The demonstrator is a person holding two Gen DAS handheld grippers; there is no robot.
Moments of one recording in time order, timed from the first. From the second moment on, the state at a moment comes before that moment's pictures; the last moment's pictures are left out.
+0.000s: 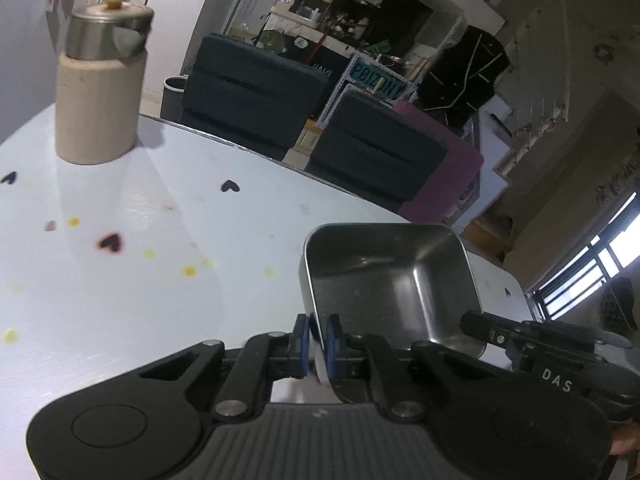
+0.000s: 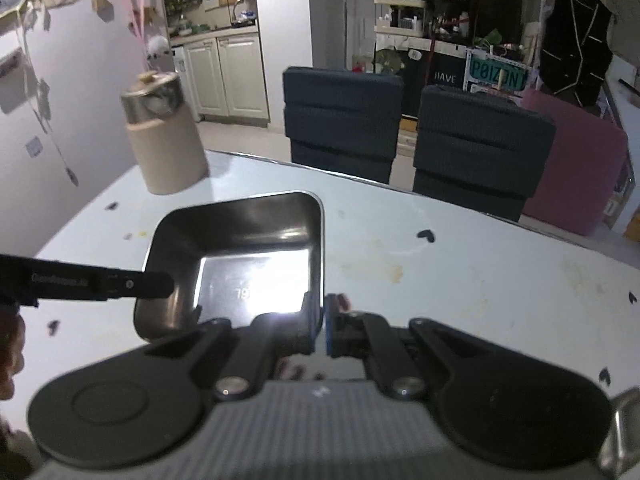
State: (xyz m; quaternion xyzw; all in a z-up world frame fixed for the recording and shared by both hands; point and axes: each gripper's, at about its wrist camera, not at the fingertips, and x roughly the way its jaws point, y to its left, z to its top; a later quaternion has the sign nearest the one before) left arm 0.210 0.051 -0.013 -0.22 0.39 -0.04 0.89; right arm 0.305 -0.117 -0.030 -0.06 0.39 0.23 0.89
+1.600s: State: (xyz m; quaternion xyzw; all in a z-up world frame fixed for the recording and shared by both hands) left arm 0.132 0.150 -0.089 -0.06 0.54 0.04 0.84; right arm 0.184 0.018 -0.124 0.08 0.52 0.24 0.82
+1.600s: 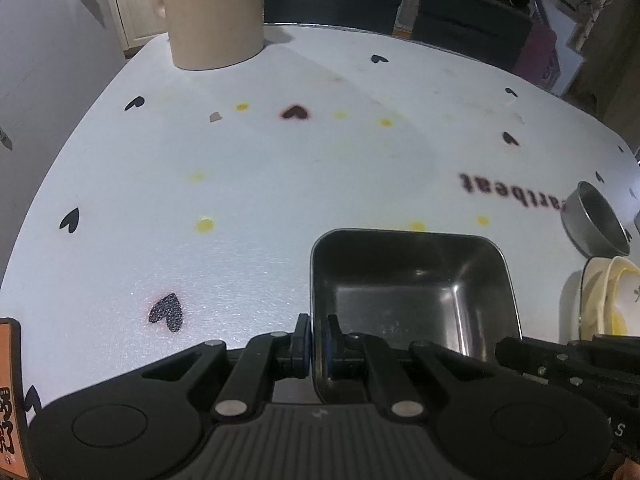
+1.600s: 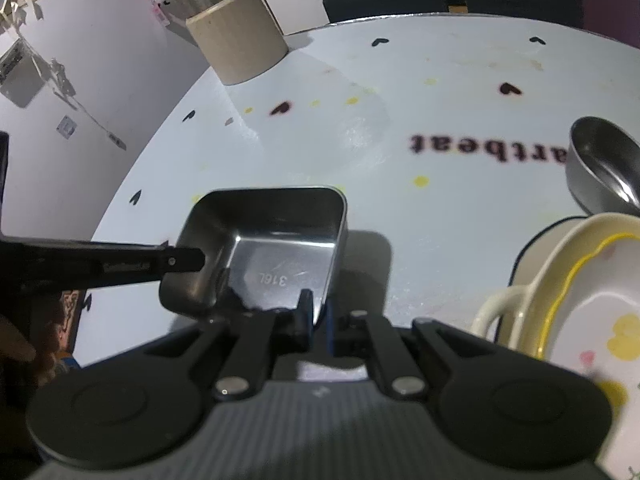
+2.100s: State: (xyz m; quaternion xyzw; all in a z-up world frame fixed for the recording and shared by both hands) left arm 0.136 0.151 -0.097 -0.05 0.55 0.05 0.83; right arm 0.189 0.025 -0.131 0.09 0.54 0.23 0.81
